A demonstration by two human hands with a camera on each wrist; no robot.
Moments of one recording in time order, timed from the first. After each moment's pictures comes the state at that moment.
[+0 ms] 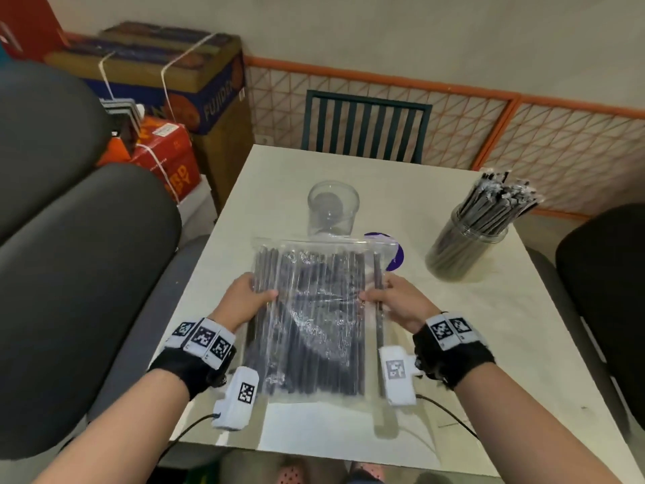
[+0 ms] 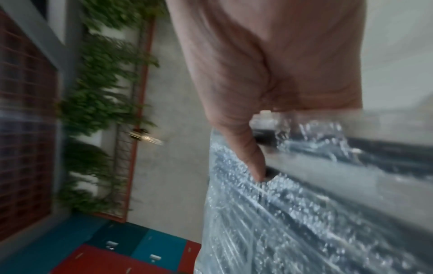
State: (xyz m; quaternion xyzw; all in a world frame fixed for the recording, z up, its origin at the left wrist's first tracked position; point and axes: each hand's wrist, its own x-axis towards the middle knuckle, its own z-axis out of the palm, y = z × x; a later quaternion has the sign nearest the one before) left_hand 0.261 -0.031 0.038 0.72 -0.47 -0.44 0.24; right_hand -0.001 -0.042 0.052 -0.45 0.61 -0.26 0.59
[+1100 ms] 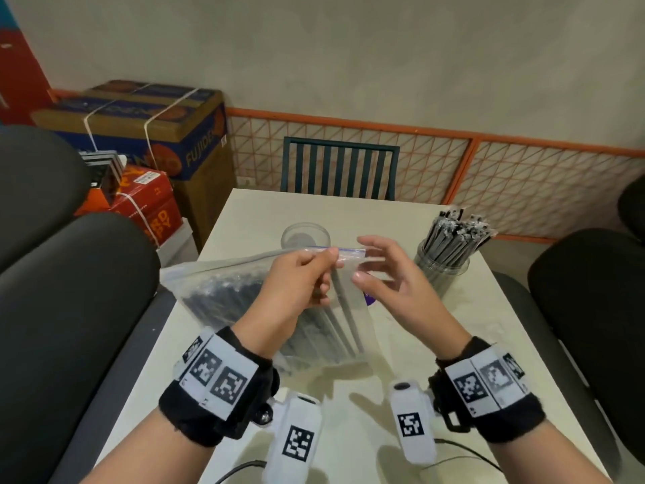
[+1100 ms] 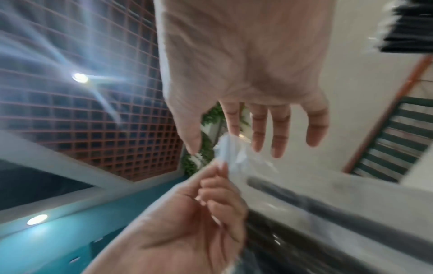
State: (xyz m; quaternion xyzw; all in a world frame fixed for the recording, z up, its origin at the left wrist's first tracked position) left_hand 0.150 -0.016 0.192 0.48 -0.43 -0.61 0.46; right_hand -0.012 -0.007 0.176 -0.66 0.48 -0.43 0.40
